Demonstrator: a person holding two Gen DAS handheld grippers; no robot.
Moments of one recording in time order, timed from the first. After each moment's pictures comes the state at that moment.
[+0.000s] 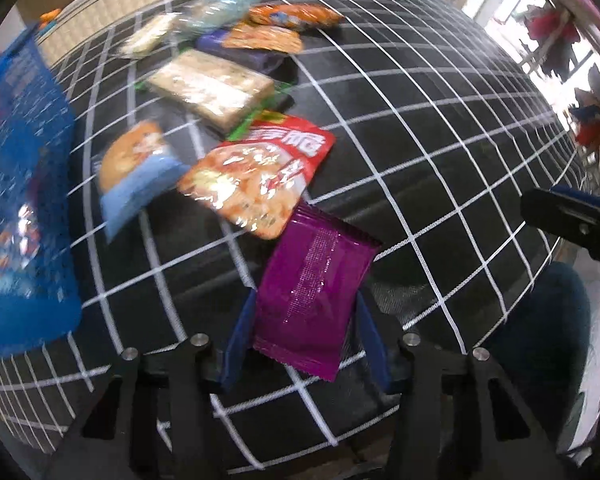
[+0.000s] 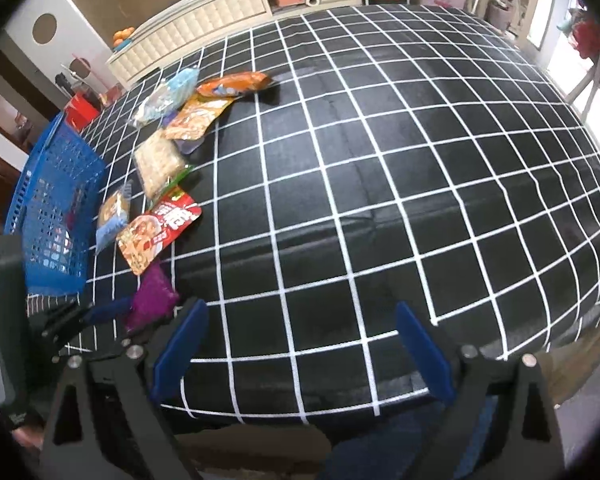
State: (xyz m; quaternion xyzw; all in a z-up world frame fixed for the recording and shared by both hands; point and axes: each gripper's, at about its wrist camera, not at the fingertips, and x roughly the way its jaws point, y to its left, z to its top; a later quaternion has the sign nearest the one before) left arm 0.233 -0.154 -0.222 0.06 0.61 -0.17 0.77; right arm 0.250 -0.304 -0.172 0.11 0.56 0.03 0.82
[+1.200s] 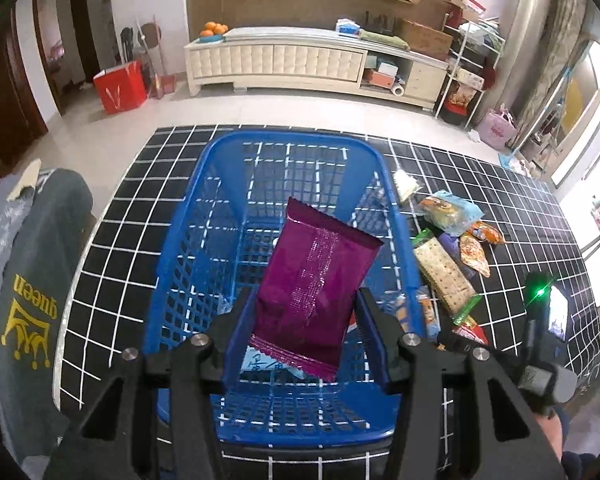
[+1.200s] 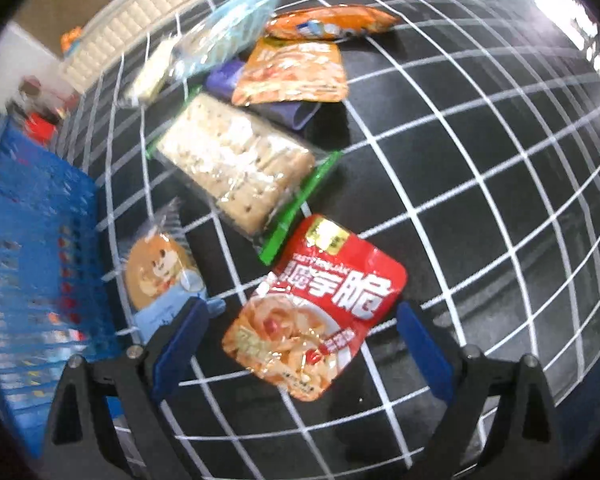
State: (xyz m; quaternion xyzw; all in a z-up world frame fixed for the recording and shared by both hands) left arm 0.283 0.077 -0.091 -0.06 0.48 0.02 0.88; right arm 0.347 -0.133 -0.226 0.13 0.62 -0.05 0.77
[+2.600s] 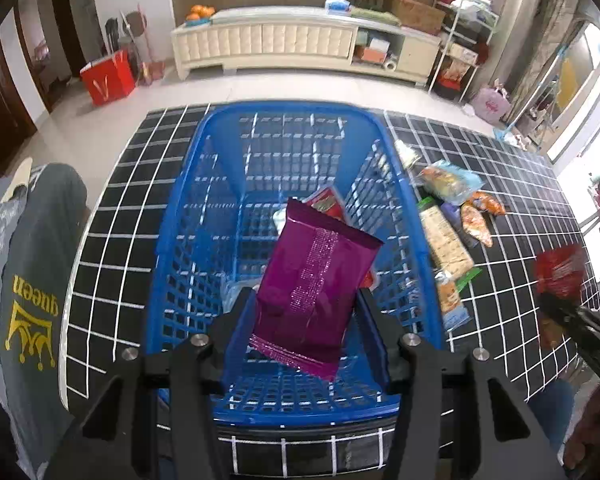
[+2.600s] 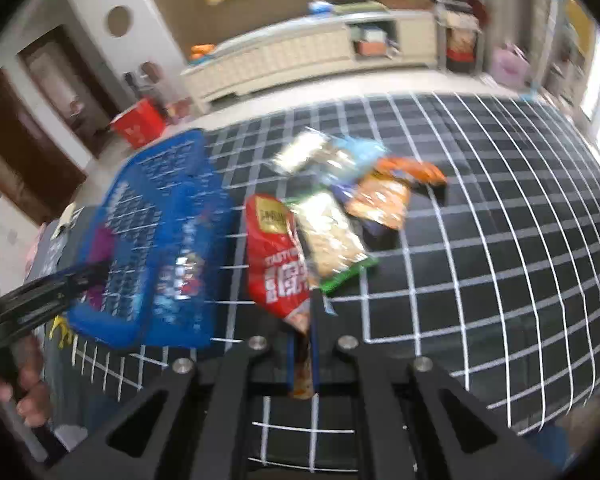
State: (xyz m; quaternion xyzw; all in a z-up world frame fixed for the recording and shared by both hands) left arm 0.281 0.080 -0.103 -0.05 0.51 0.01 0.86; right arm 0.273 -0.140 -0.091 0.07 0.48 0.14 0.87
